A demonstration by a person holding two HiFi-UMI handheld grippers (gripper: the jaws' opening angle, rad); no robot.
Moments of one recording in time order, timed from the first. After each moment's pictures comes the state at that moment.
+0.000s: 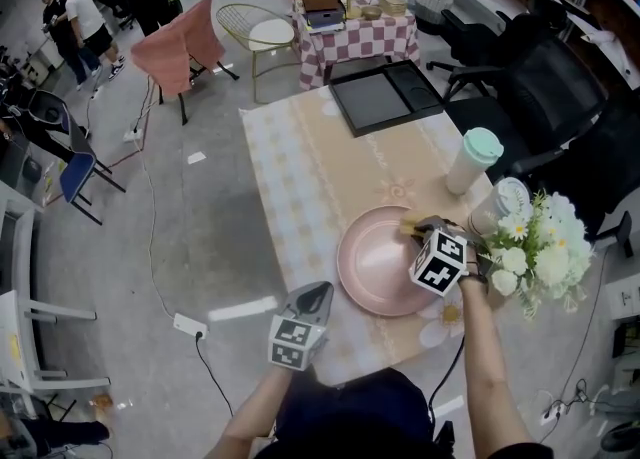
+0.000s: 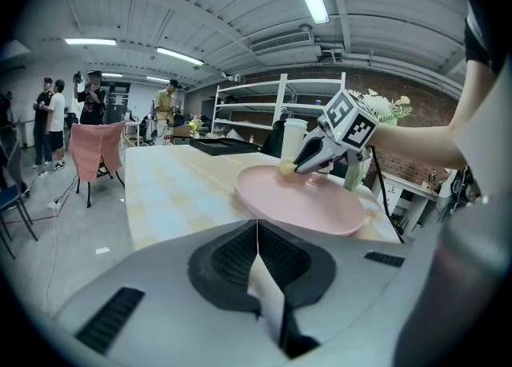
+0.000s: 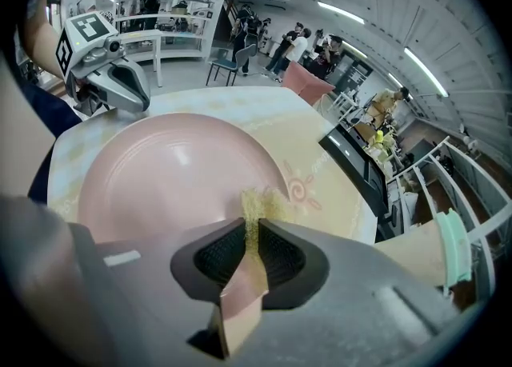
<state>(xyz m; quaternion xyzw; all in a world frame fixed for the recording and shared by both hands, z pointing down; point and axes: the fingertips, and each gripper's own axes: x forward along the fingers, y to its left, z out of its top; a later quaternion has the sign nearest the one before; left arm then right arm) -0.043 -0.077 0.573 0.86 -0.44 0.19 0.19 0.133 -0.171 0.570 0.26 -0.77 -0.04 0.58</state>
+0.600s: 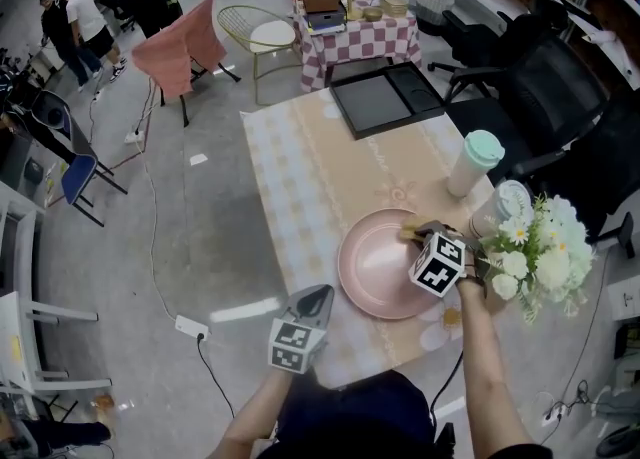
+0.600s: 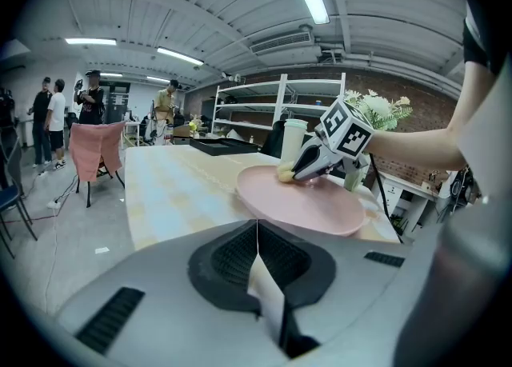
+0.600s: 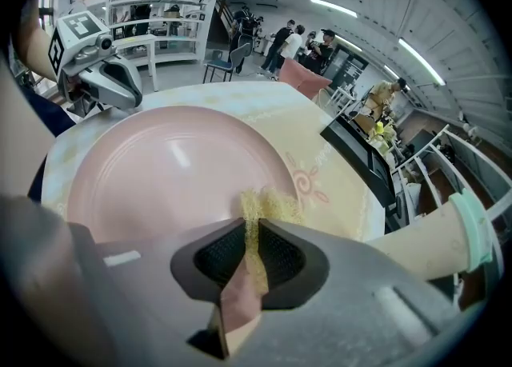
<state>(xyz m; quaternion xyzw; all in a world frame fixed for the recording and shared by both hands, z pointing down) -0.043 -0.077 0.575 0.86 -0.44 0.19 0.19 0.136 -0.174 0.590 0.26 -0.78 -0.01 0.57</state>
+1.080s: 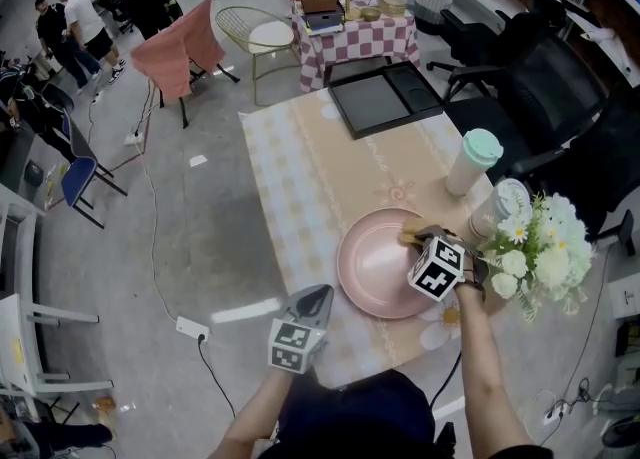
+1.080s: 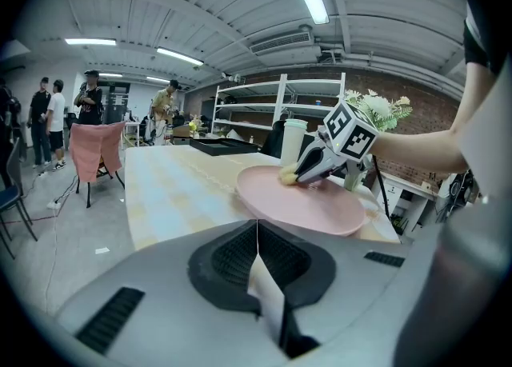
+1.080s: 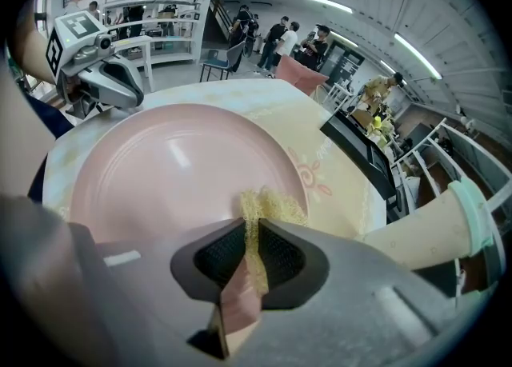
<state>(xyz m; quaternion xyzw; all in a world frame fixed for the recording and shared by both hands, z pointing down) -0.044 -0.077 0.573 0.86 -0.44 0.19 0.19 0.137 -0.164 0.592 0.27 -0.77 0.00 0.57</state>
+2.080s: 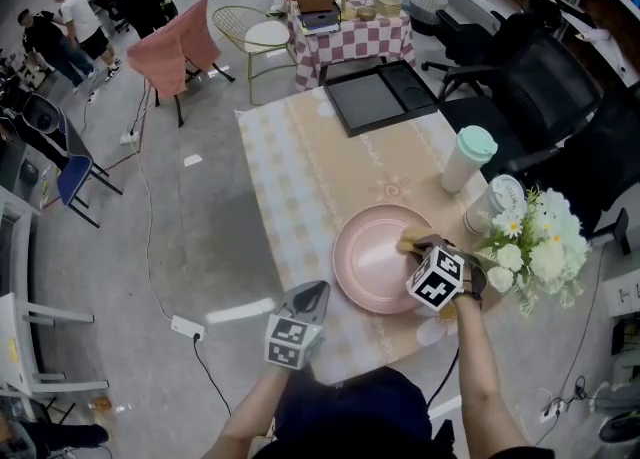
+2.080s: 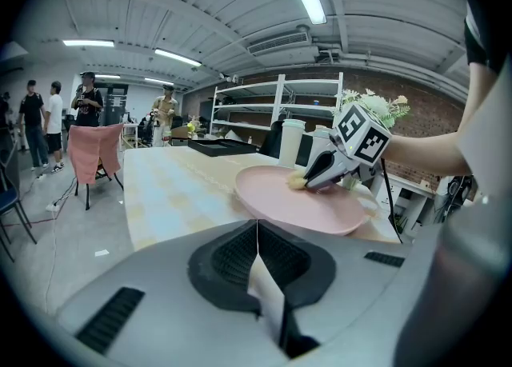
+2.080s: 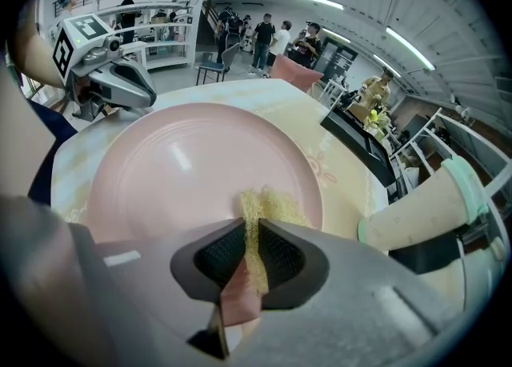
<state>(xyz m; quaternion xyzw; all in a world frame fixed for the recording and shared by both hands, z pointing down) -0.042 -0.077 0.573 0.86 -0.44 0.19 0.18 0.142 -0.136 0.595 0.29 -0.77 0.02 0.56</state>
